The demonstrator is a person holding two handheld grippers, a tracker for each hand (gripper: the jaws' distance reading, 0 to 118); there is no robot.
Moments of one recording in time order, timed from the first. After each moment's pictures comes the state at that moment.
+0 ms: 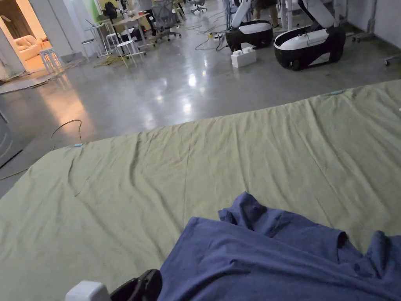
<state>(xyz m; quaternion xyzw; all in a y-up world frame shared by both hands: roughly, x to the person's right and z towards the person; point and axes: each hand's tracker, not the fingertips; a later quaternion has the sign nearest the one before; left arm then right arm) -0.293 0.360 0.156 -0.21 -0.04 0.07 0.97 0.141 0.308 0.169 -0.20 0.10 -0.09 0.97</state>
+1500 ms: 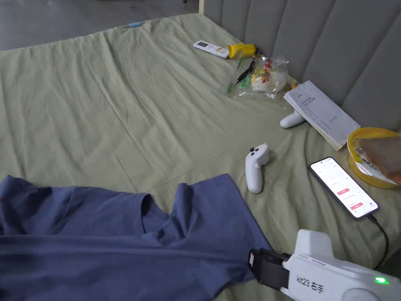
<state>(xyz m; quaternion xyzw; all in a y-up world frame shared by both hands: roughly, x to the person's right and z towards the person) -0.285 0.198 -0.214 -0.52 0.00 -0.05 0.85 0.199 0.168 0.003 -0.46 -0.07 -0.17 0.87</state>
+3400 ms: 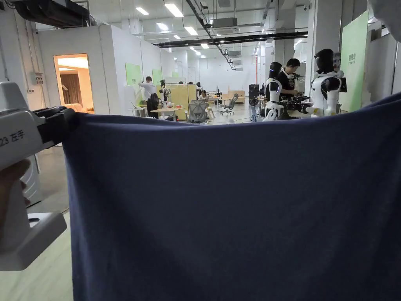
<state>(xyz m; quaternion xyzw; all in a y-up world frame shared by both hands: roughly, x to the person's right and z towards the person) -0.407 0.653 0.181 0.08 0.12 0.03 0.99 0.075 0.671 -0.045 0.10 0.10 0.05 0.99</state>
